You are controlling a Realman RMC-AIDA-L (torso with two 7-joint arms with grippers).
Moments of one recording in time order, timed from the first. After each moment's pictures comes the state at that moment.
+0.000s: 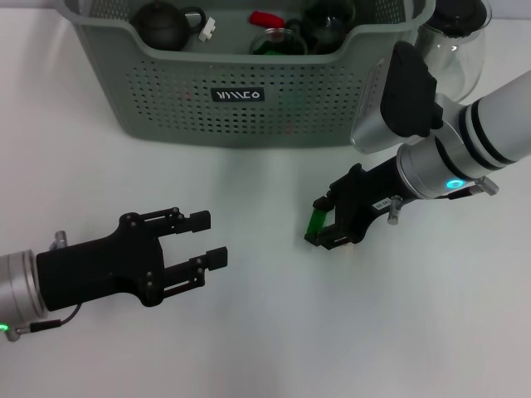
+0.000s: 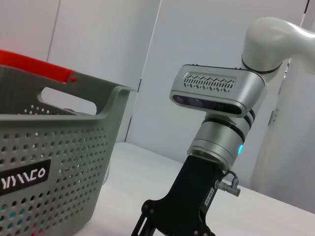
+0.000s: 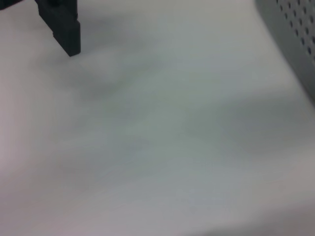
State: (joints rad) left arm -0.33 -2.16 0.42 0.54 2.14 1.77 -1.04; right arm 0.77 2.10 -1.50 -0.73 -2.22 -1.16 1.90
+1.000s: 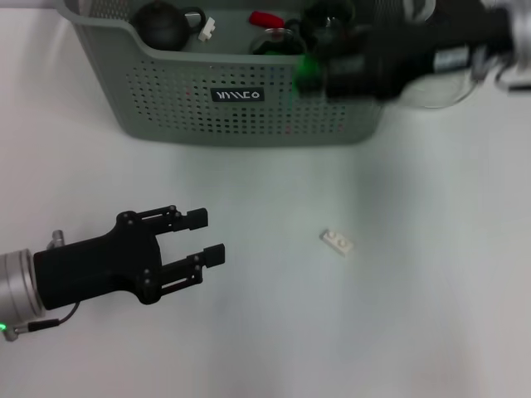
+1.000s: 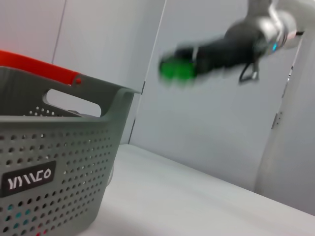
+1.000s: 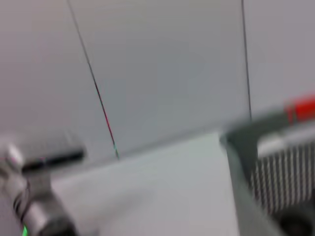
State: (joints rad) left arm -0.33 -2.16 0.41 0.54 2.14 1.78 -1.04; right arm 0.67 2.09 -1.01 -1.14 -1.95 -1.60 1.93
